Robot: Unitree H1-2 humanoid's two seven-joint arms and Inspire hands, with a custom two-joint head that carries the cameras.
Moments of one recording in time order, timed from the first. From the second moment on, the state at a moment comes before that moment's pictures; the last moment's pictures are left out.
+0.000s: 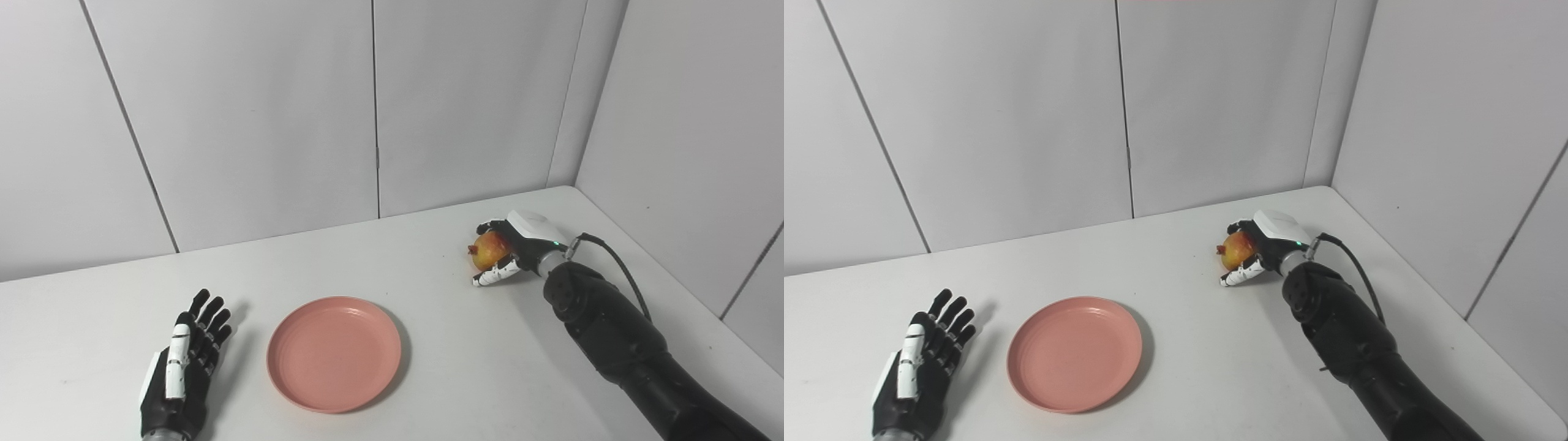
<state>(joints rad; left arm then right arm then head) -0.22 0.04 0.07 0.20 -0.26 0.05 -0.21 -0.55 -0.52 0.21 0.45 -0.62 0.22 0.12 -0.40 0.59</state>
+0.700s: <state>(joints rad) -0.21 0.04 0.07 0.19 -0.26 0.06 -0.21 -0.56 -0.49 0.21 0.40 -0.63 0.28 0.11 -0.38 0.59</state>
